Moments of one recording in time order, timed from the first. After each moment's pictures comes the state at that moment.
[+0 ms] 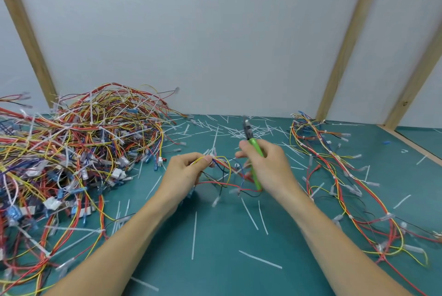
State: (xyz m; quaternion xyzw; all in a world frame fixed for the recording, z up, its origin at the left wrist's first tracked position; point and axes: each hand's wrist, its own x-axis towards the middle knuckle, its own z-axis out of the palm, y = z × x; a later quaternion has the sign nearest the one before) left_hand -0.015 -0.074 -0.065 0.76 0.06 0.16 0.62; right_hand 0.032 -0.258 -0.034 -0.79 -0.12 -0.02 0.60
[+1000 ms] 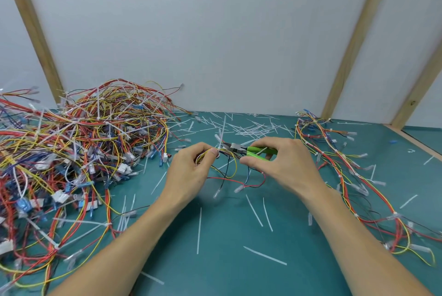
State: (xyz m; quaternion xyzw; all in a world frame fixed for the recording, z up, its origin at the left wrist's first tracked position) left_hand -0.015 -0.075 -0.066 0.83 0.00 0.29 0.48; right_hand 0.045 -0.290 -0.029 -0.88 -0.27 -0.17 0.35
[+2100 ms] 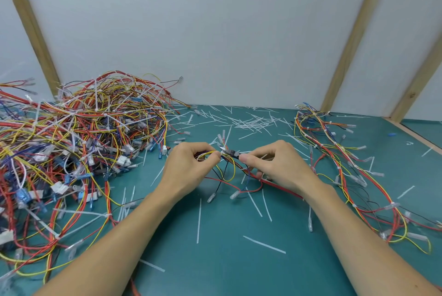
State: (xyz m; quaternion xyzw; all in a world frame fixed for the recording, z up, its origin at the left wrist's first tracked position) left_hand -0.019 -0.070 -0.069 0.86 0.00 0.24 0.46; right_hand 0.045 -0.291 -0.047 -0.85 -0.27 0.03 0.44
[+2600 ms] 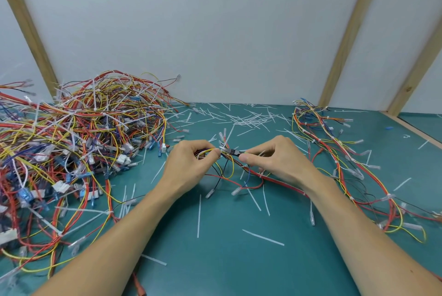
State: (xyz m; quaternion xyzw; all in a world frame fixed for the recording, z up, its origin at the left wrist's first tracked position) left_hand -0.023 -0.071 -0.068 0.86 -0.01 0.22 0.45; right_hand 0.044 -0.296 -0.044 -0.86 -0.27 0.04 0.42
